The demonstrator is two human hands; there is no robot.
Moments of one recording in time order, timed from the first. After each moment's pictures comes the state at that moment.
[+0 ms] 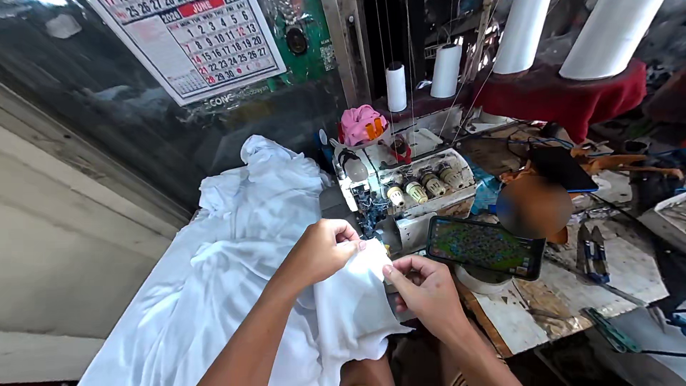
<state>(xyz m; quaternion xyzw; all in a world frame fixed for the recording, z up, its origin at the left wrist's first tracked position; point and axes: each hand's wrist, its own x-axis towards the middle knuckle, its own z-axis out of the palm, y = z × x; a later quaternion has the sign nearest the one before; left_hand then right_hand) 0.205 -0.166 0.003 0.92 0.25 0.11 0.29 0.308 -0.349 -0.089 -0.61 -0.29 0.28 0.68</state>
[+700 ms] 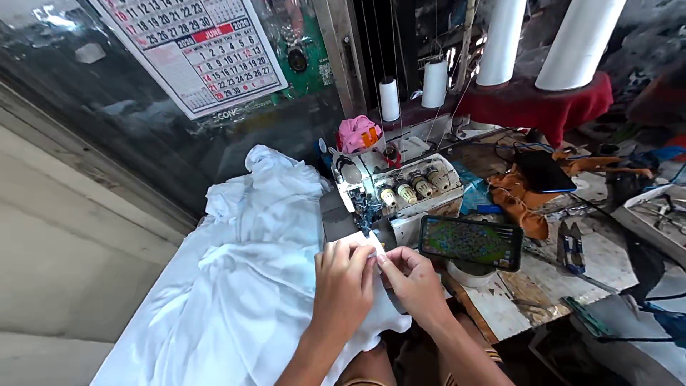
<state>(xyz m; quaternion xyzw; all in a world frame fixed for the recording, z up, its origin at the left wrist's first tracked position) 0.188 -0.234 -0.057 0.93 0.19 0.33 0.02 0.304 -0.339 -0.094 -0.61 -0.30 0.24 0.69</state>
